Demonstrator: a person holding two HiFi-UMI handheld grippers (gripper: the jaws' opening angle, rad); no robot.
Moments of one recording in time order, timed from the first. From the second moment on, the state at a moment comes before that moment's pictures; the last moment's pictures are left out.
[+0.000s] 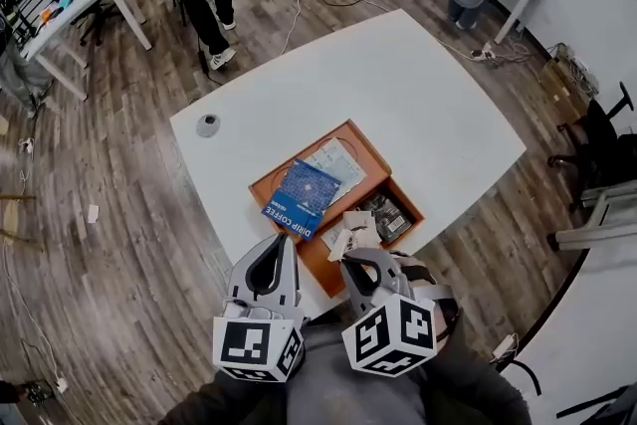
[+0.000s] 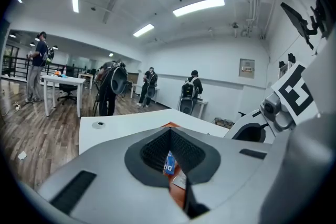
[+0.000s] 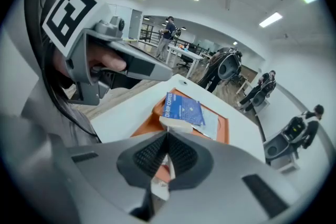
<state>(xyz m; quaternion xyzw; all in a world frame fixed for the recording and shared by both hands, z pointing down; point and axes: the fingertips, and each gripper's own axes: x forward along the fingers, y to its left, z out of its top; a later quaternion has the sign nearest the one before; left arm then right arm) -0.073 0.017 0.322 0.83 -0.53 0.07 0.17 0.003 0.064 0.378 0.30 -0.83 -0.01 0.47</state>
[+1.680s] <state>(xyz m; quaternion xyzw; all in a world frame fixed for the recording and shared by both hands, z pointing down) -0.126 -0.025 0.354 0.73 -0.64 0.11 0.21 -0.015 -0.056 0.399 0.27 -0.87 0.01 0.42</state>
